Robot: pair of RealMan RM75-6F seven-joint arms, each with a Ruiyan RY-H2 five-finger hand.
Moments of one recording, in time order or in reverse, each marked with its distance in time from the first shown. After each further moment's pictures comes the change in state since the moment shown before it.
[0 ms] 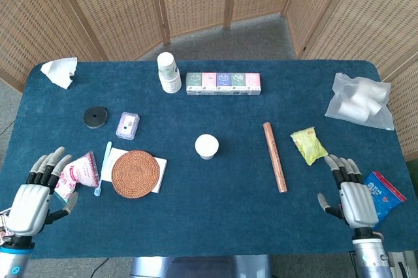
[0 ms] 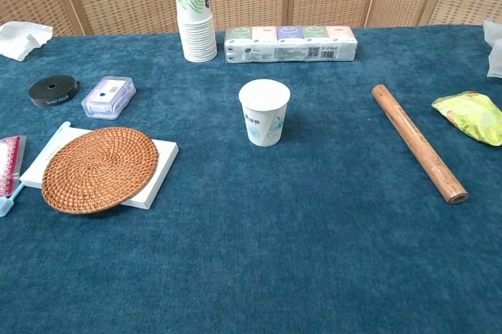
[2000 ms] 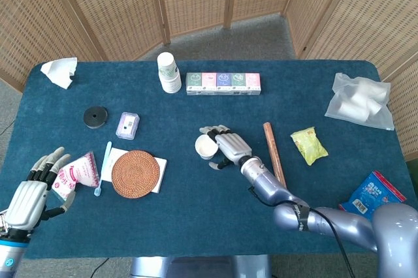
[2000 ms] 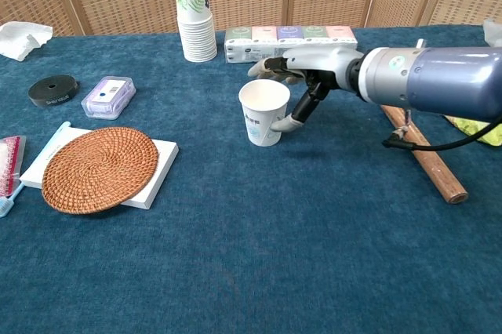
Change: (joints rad) left arm -0.049 0.025 0.013 0.090 -0.078 -0.080 -0.181; right arm 0.832 -0.407 0.220 0.408 0.543 -0.737 -0.041
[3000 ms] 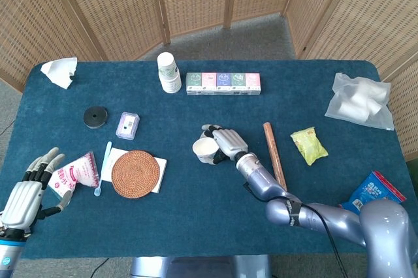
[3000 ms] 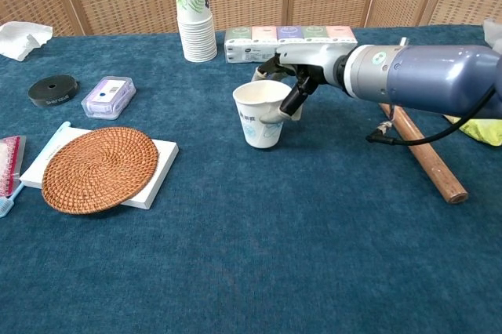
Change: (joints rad) left arm 0.007 -0.017 -0.004 0.052 -0.021 0.006 -0.057; right arm 0.043 -0.029 0.008 0.043 0.056 0.007 0.043
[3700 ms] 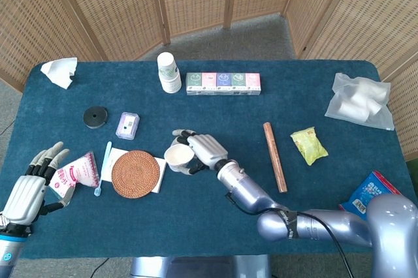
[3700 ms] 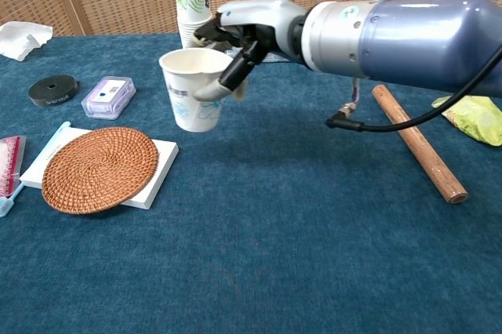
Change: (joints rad) left arm -0.030 0.023 -0.014 -0.020 0.039 -0.003 0.015; right arm 0.070 0.052 0.049 -0.300 0.080 0.133 -0.093
